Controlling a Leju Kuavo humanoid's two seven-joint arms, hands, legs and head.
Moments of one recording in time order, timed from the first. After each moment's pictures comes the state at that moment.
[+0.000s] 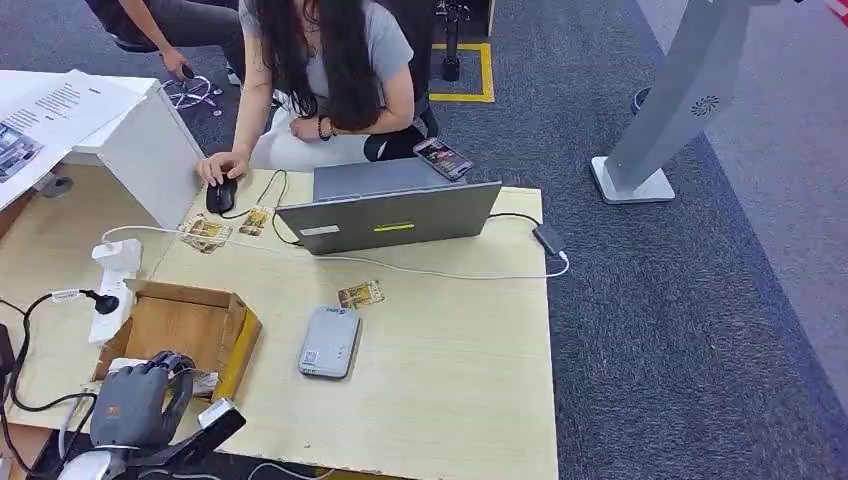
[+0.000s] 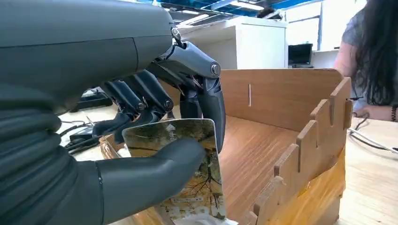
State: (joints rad) left arm 0.28 0.08 0.11 -1.65 -1.17 0.26 -0.09; right arm -0.03 -0.06 0.77 -0.13 -0.44 -0.12 0.22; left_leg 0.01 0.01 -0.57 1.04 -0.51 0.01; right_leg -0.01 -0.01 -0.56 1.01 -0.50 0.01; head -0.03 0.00
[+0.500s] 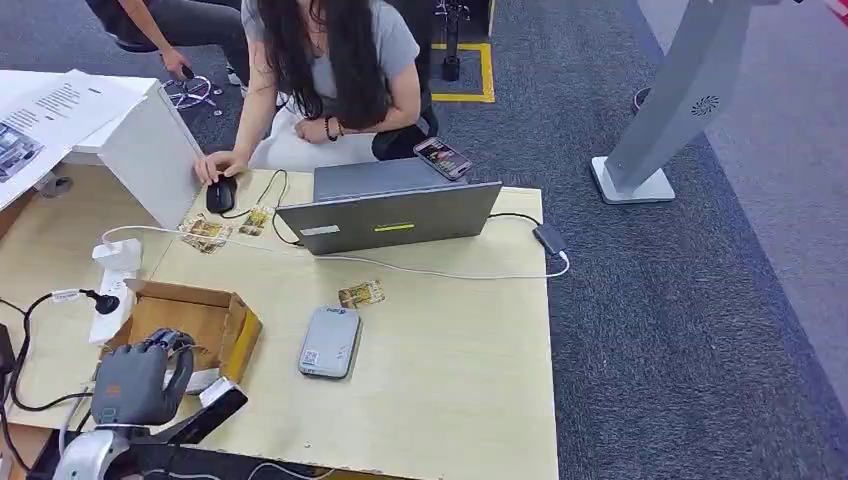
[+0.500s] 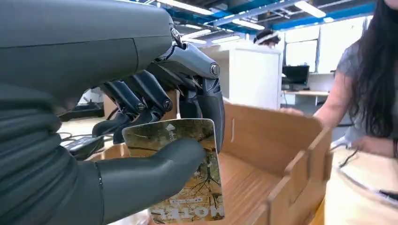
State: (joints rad) left arm 0.20 0.09 0.09 -1.65 -1.16 0.29 -0.08; right arm -0.04 -0.06 0.78 -0.13 -0.45 -0.12 0.21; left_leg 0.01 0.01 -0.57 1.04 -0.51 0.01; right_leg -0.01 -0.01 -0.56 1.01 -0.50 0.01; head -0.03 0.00
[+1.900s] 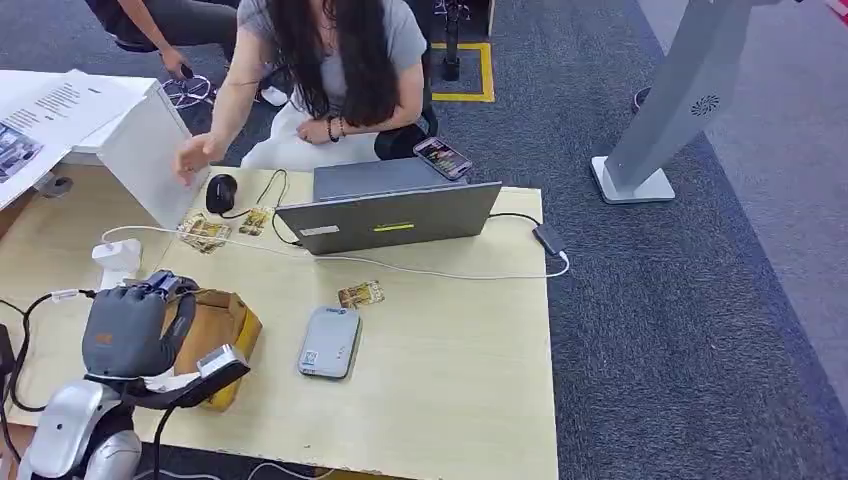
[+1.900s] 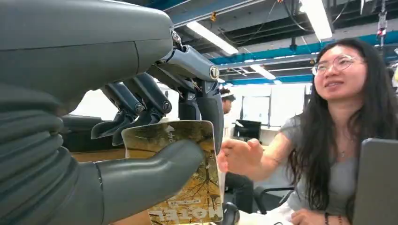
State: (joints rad) left arm 0.09 0.21 -0.03 -1.80 -1.15 0.24 -0.05; right arm -0.04 -0.07 0.79 -0.13 -0.49 -0.12 0.21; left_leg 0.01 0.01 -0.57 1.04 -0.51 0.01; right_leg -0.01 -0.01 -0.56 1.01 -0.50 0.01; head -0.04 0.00
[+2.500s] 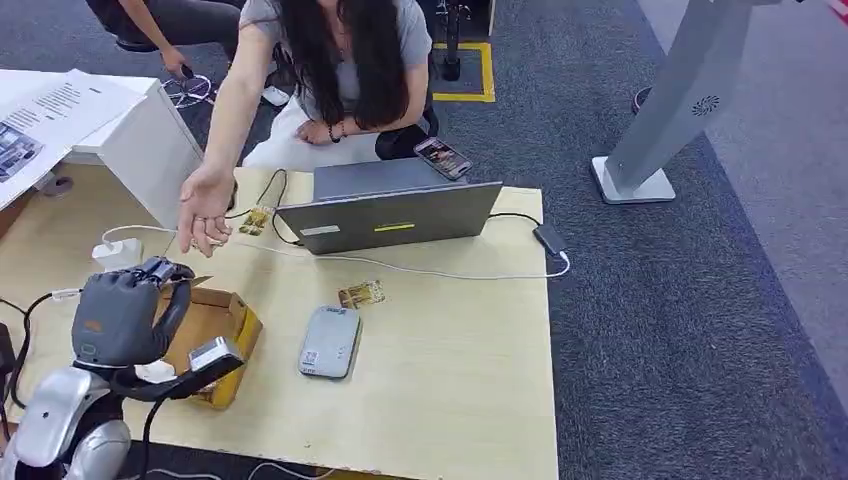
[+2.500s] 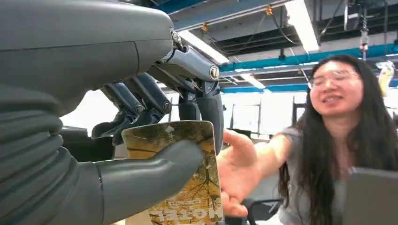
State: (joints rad) left arm 0.03 0.27 -0.05 -1.84 -1.11 0.20 -0.03; right arm -0.05 -0.07 0.80 -0.13 -0.49 -0.12 0.21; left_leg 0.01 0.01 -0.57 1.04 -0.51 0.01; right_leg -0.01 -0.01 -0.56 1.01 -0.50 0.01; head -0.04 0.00
